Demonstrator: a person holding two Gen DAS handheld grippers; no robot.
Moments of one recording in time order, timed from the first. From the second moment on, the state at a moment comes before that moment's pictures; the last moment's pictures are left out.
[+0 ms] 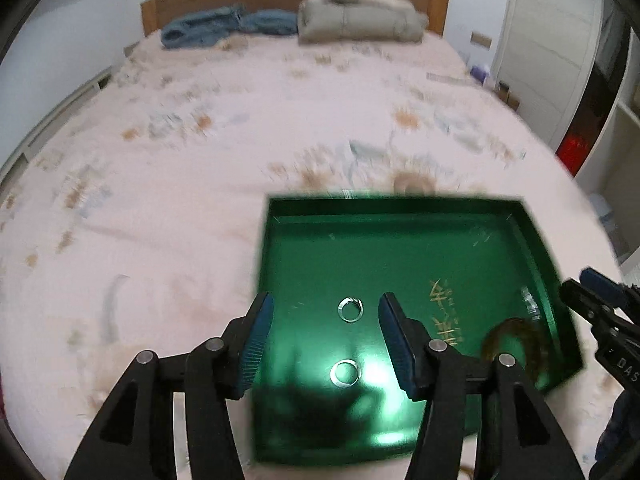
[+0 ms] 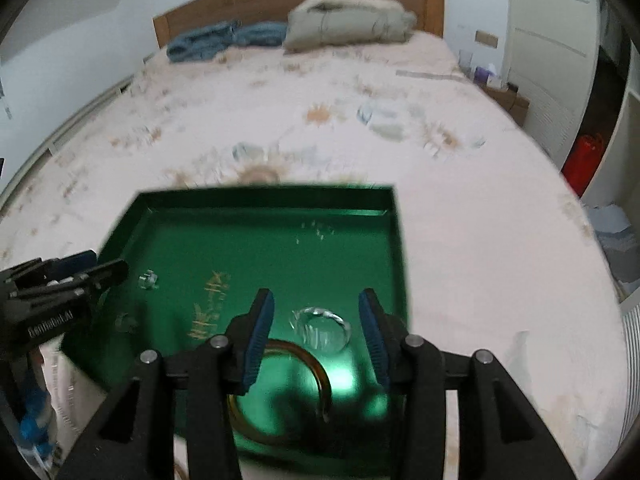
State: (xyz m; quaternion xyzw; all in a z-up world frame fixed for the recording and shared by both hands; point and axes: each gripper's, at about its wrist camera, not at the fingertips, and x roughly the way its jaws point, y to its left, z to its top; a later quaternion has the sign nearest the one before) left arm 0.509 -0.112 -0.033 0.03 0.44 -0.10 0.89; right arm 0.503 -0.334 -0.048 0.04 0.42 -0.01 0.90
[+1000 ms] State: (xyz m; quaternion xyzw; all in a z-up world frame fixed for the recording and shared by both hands) left arm 0.171 0.063 0.116 0.01 0.30 -0.12 0.94; right arm 0.126 -0.280 0.147 0.03 0.25 0.06 0.97
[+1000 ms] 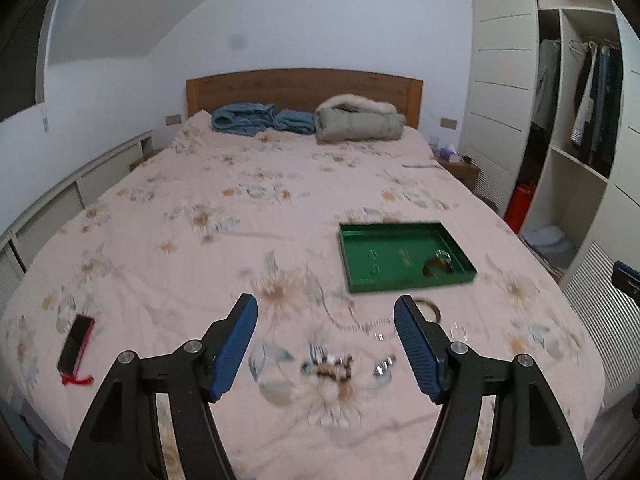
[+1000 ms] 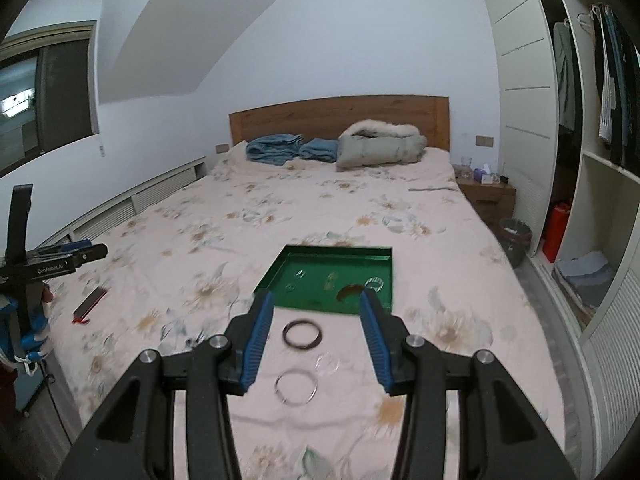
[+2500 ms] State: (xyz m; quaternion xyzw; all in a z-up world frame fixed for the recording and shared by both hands) left arm 0.273 -0.049 -0.131 0.07 0.44 -0.19 0.88; right arm 0.260 -0.253 -0.113 0.07 0.47 0.10 0.87
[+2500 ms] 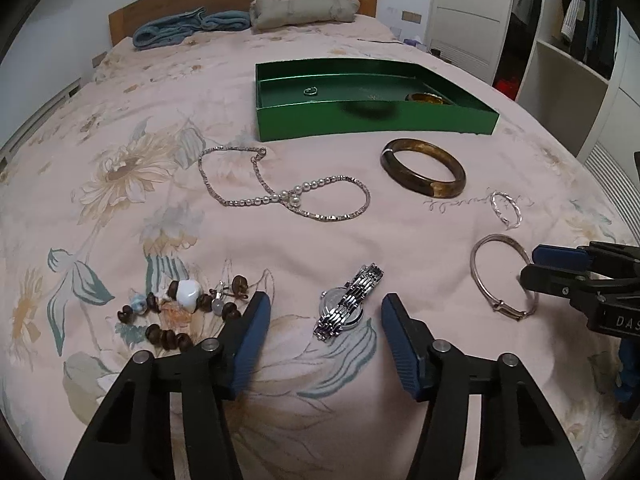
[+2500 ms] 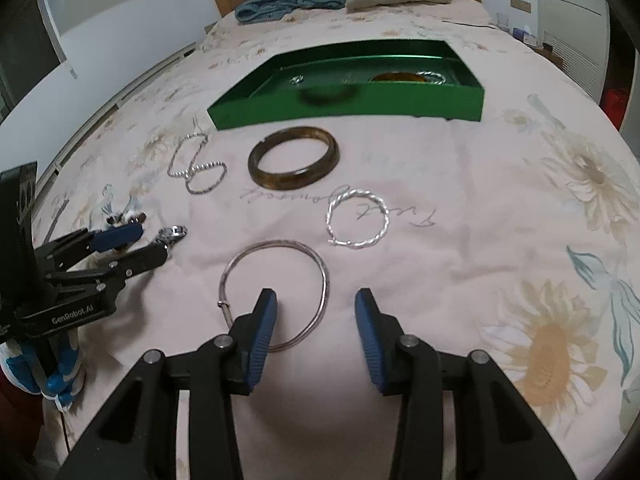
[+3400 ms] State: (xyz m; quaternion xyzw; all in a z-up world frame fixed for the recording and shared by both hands) left arm 0.280 -0.055 -0.141 0.08 0.43 -0.20 0.88; right arm 0.279 -0.233 -0.125 -0.02 0.51 0.14 0.85
